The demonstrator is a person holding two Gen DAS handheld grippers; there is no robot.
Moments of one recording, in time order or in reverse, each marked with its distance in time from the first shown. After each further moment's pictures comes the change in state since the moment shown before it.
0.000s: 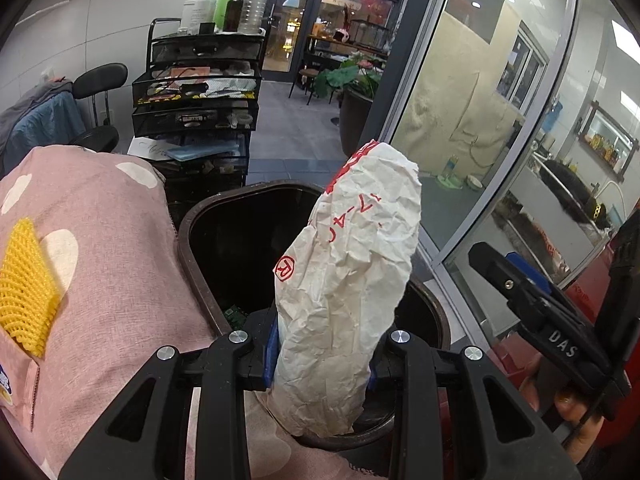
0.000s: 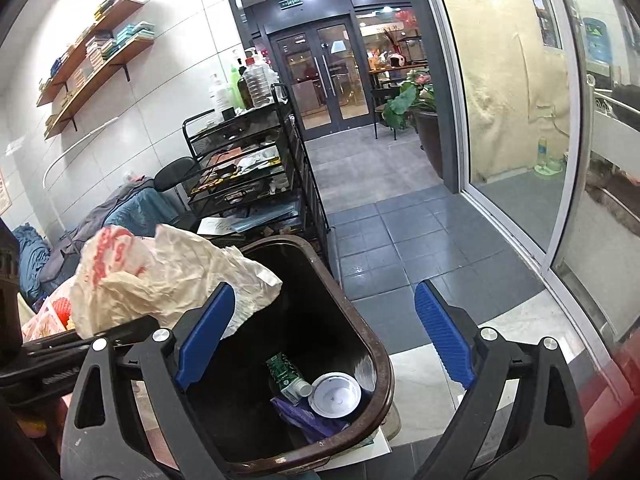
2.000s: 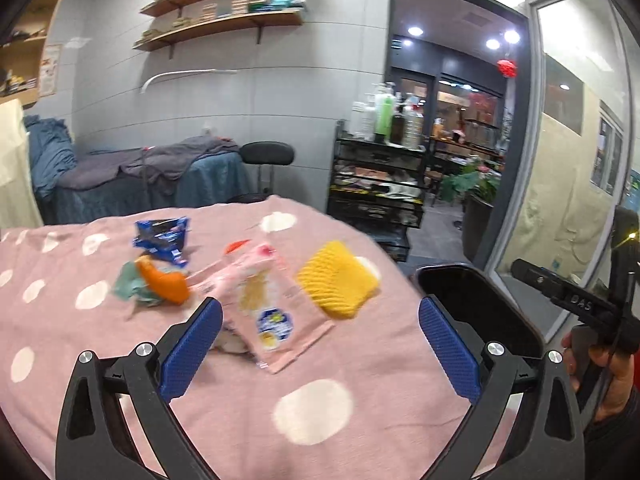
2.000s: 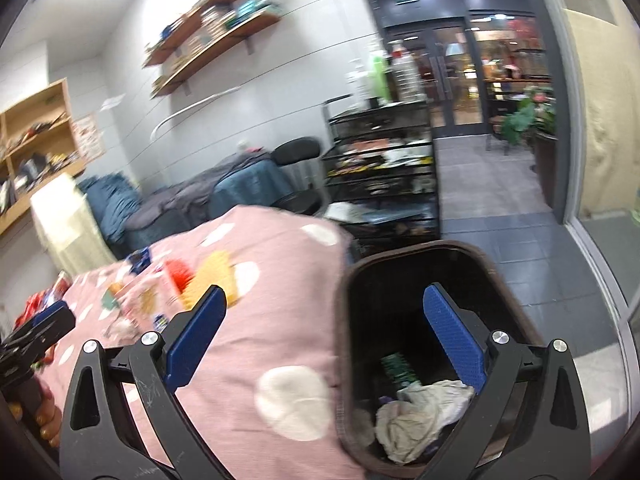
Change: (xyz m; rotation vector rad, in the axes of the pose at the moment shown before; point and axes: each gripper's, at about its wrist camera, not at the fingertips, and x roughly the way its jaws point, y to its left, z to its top) left arm -0.197 0.101 -0.091 -0.165 -0.396 0.471; right arm -0.015 0.134 -0.015 -0.221 0.042 0.399
